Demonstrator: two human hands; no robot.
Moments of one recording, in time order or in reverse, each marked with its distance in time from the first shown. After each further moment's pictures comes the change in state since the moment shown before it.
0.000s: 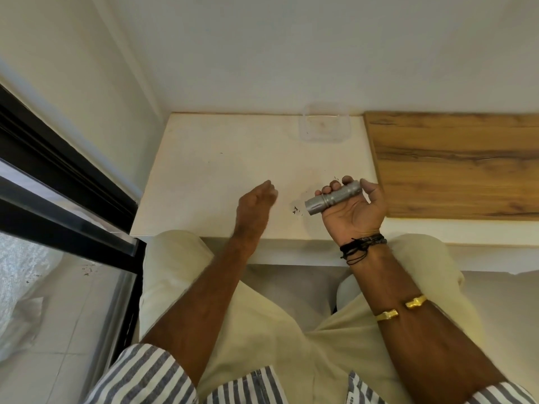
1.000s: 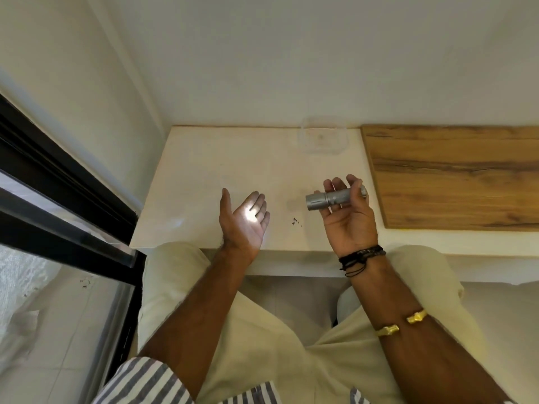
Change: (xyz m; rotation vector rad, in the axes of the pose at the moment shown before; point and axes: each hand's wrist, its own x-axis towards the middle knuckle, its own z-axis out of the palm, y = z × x) left_hand 0.001 0.009 -0.011 -0.858 -0.071 -0.267; right_hand 0.002 -0.004 0.003 -0.061 -0.091 -0.149
